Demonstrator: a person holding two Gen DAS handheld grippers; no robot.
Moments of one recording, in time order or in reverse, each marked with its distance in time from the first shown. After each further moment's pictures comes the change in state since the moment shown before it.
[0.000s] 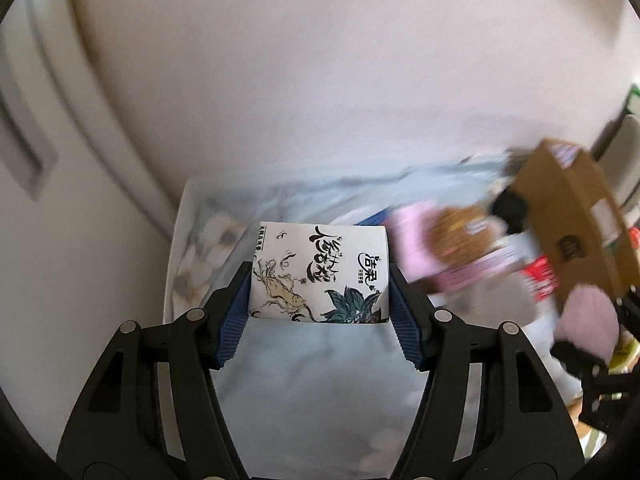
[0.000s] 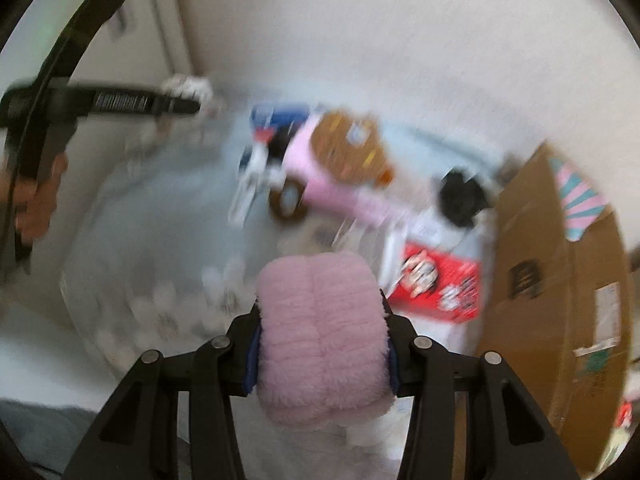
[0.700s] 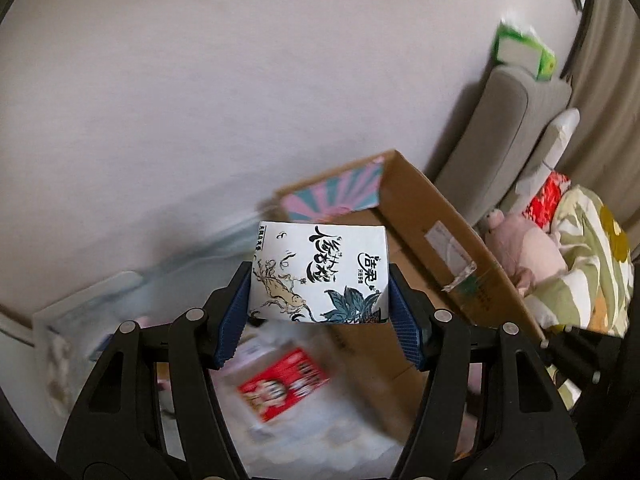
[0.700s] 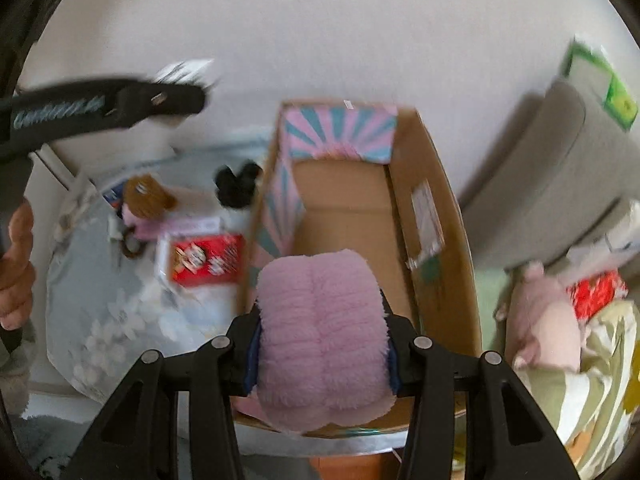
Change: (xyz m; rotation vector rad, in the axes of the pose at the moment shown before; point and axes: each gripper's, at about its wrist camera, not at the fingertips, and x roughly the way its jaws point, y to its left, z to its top) left arm 0.006 -0.272 0.072 0.282 0.014 -0.294; right arm -0.029 -0.140 -0.031 0.362 0.112 -0.188
